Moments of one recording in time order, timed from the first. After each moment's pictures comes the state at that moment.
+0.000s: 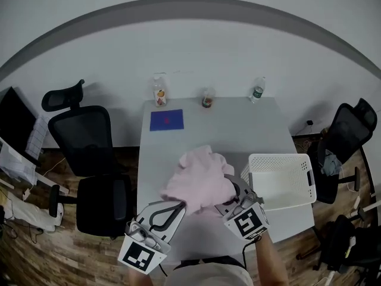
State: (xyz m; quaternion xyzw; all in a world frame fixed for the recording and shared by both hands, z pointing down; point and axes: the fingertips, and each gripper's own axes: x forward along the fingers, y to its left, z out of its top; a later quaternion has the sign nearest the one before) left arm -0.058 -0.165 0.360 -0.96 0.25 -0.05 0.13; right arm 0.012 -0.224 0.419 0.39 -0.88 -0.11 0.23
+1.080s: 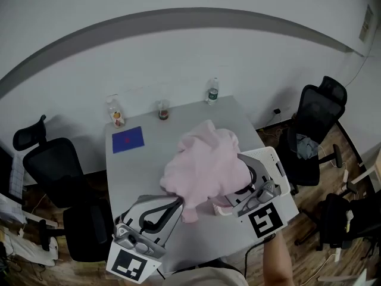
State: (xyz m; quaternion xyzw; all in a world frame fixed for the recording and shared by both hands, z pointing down) left arm 0.064 -0.161 0.262 -0.96 0.15 0.03 0.24; right arm 0.158 -0.216 0.276 0.52 -0.80 -0.22 0.21
